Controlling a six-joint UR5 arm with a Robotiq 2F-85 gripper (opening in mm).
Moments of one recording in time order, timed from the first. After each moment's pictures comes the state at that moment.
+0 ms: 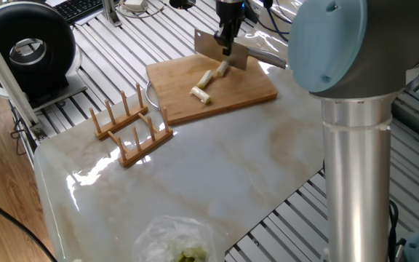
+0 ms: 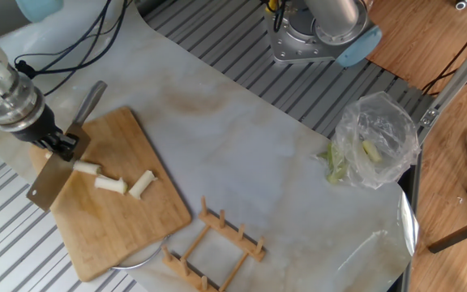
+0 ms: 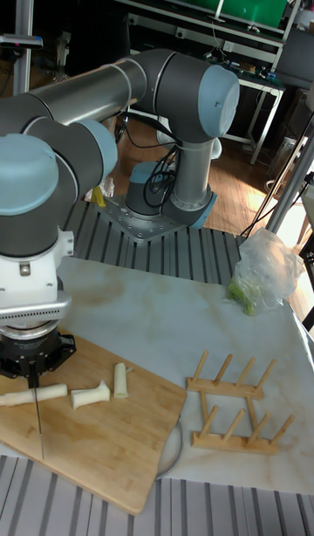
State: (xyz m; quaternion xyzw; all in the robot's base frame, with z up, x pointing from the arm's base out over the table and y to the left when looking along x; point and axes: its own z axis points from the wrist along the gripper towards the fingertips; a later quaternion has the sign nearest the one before) arm 0.685 -0.155 0.065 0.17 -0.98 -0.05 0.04
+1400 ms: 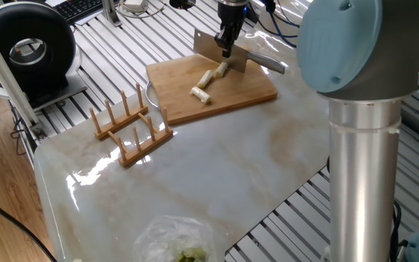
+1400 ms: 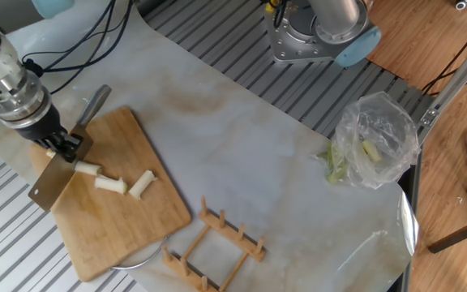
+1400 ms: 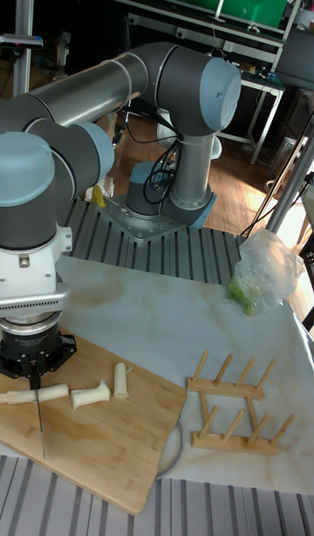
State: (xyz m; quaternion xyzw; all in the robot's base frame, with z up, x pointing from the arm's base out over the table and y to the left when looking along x) arm 0.685 -0.151 0.056 0.16 -0.99 -0.06 0.01
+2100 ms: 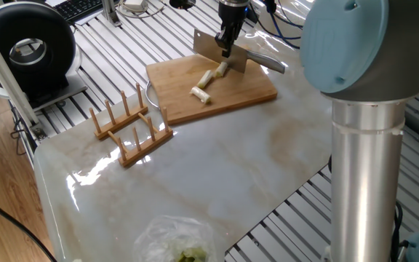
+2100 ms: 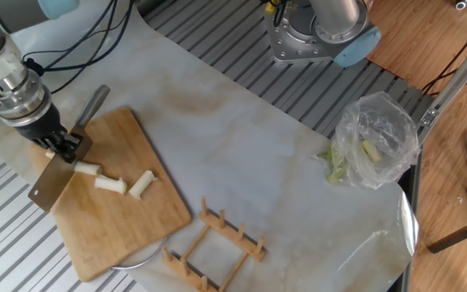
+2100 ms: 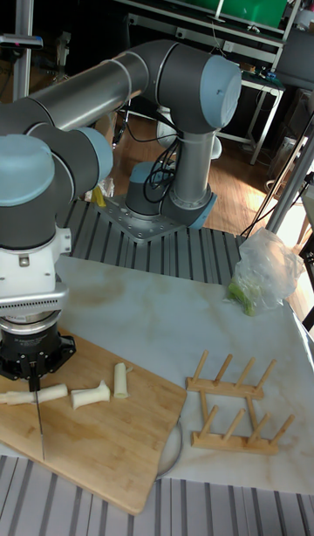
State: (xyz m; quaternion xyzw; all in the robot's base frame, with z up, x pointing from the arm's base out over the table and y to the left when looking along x) arm 0.688 -0.154 0.051 0.17 -0.98 -0.06 0.00
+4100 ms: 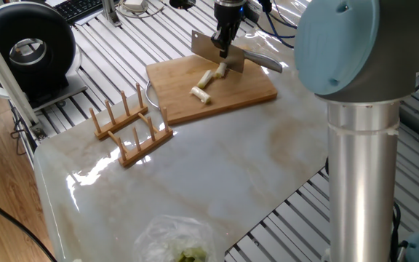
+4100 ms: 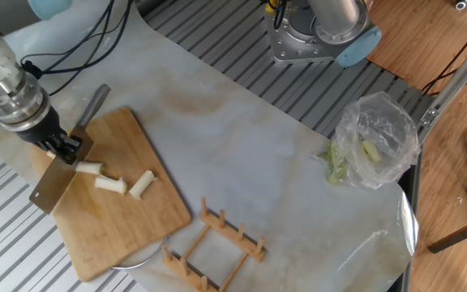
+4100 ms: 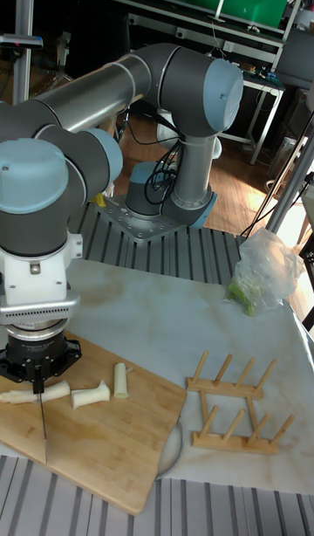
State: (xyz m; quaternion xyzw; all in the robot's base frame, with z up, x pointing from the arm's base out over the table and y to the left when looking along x) arm 0.693 -0.137 0.051 0.15 -0.99 -0.05 0.01
